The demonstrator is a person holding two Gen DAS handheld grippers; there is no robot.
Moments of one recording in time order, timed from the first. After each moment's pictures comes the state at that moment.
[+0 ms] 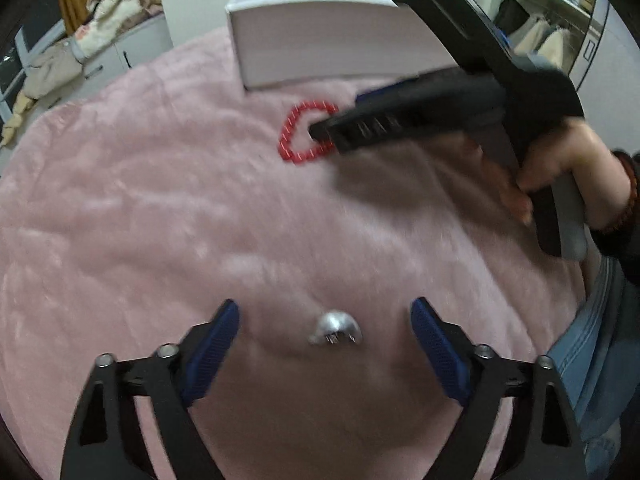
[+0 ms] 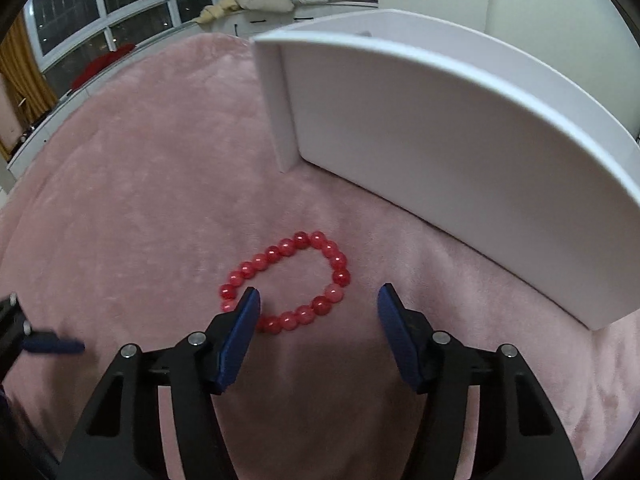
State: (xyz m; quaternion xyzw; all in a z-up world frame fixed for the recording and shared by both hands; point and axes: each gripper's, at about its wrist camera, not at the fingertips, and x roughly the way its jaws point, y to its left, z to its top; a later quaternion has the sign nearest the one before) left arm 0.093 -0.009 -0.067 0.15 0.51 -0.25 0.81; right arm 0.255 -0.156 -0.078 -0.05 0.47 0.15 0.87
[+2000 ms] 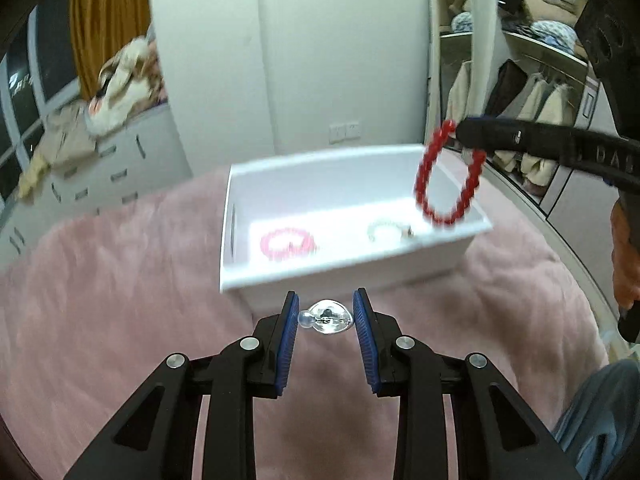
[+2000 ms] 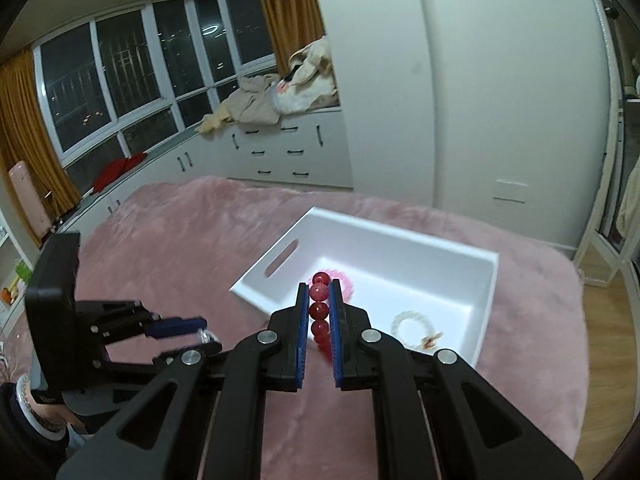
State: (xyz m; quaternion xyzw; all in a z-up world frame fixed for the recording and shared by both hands) left arm 0.193 -0.099 0.084 0.14 0.37 -0.25 0.88; right arm 0.240 -0.307 0.127 0.05 0.33 0.16 0.93
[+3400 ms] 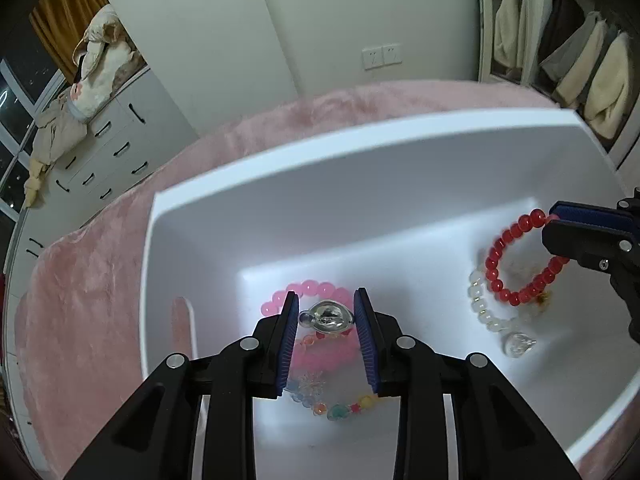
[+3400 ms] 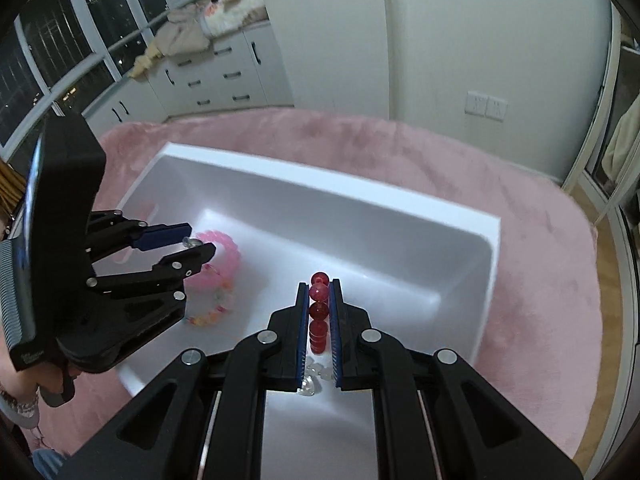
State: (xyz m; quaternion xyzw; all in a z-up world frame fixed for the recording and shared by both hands) left arm 0.389 -0.193 -0.020 0.22 0.50 -0.16 0.82; right arm 0.384 -0.342 -0.005 0.05 0.50 0.10 0.86
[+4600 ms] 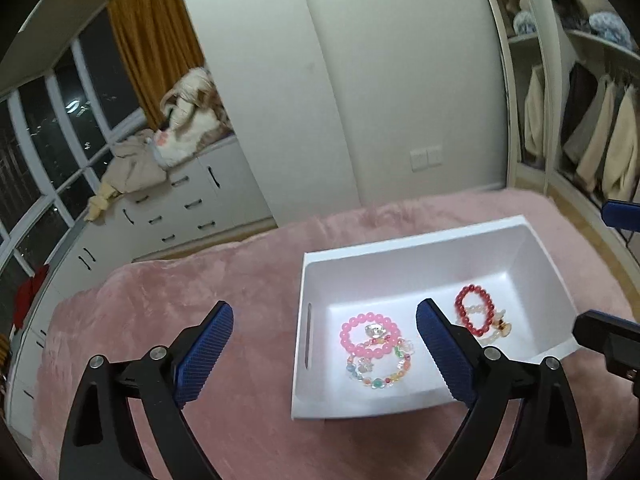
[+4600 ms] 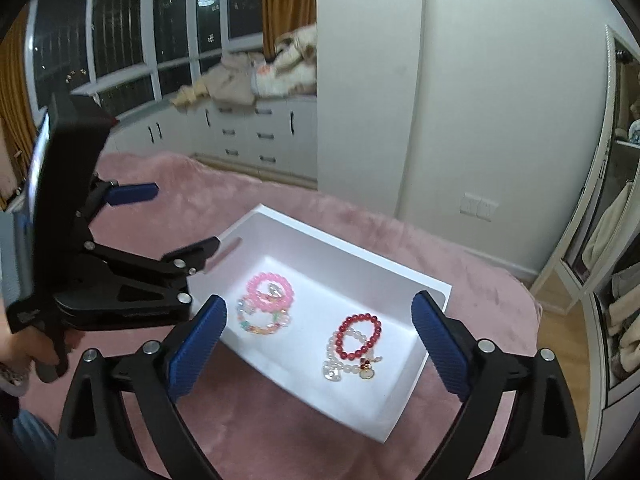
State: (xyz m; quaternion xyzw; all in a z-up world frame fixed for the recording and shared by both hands) left arm 0.271 -0.137 0.116 0.17 0.32 -0.10 0.93; right arm 0.258 -0.309 0.125 -0.03 0.33 0.13 0.94
